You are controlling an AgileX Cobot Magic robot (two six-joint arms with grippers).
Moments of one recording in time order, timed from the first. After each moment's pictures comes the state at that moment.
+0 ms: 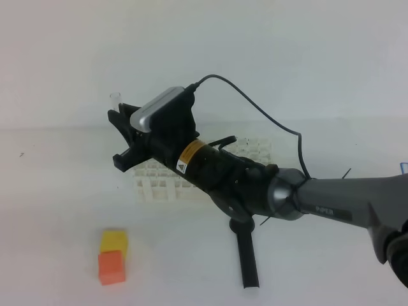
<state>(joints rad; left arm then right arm) -0.69 0.26 -0.19 1.78 0.33 -1.98 0.77 2.33 -1.61 -0.22 -0.79 0.17</state>
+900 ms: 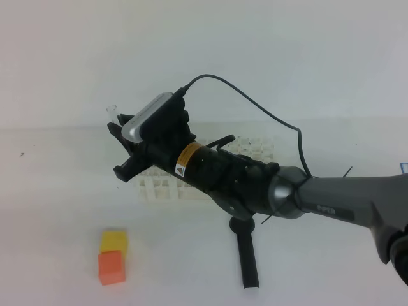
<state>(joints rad) -0.69 0.26 -0.19 1.78 0.32 -1.99 0.77 2.32 -1.61 -0.28 -0.69 0.13</state>
